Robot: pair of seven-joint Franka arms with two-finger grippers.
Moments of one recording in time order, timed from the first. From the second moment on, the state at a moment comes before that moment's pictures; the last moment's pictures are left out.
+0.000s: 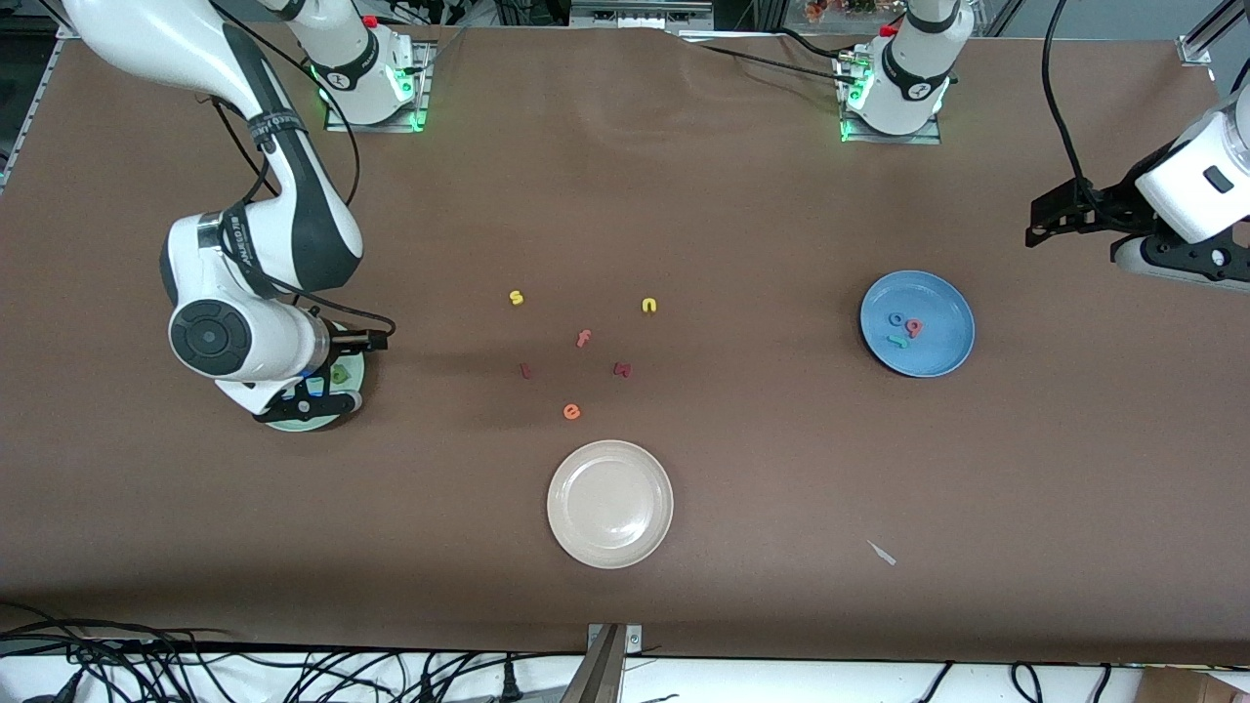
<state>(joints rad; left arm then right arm) -0.01 0.07 -0.05 -1.51 -0.03 1.47 0.09 0.13 0.49 0.11 -1.58 -0.11 1.74 0.14</state>
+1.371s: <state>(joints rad) 0.00 -0.01 -0.03 -1.67 -0.03 1.66 -0.09 0.01 0.04 0.11 -1.54 -0.02 1.48 0.13</state>
